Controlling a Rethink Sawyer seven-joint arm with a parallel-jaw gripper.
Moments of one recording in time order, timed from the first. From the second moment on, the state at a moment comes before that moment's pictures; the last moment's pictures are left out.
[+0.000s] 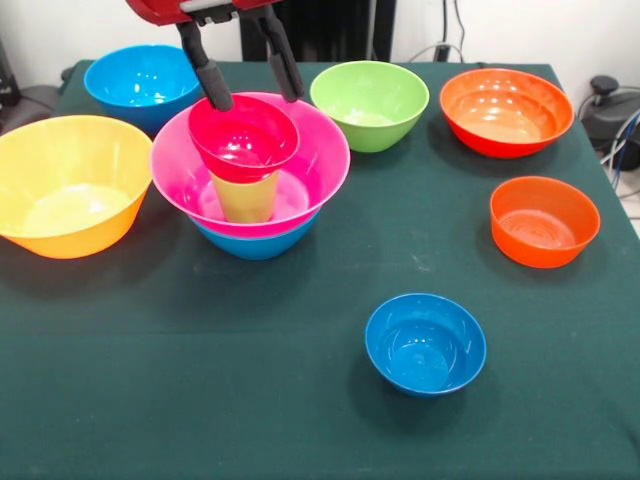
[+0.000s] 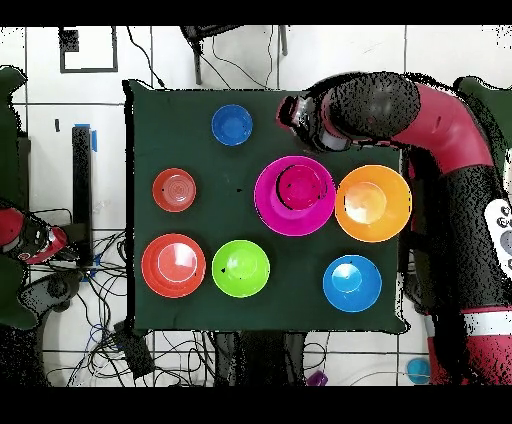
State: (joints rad) arm -0.75 -0.63 0.67 1.28 -0.22 1.06 1.85
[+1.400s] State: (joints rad) arm -0.75 -0.64 0.66 1.28 -0.09 0.94 1.85
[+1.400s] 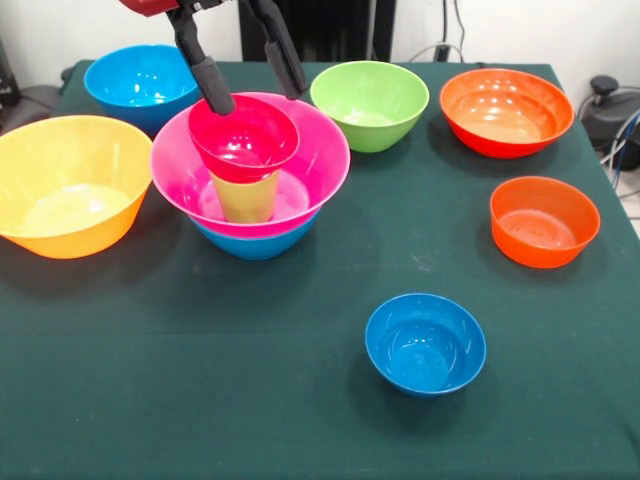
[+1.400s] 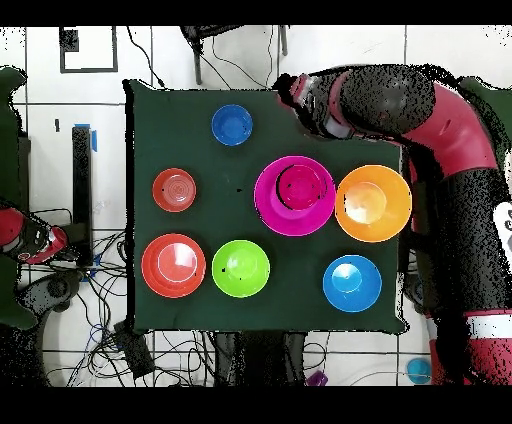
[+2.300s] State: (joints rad) arm -0.74 -0.64 0.63 1.28 -0.06 0.94 1.85
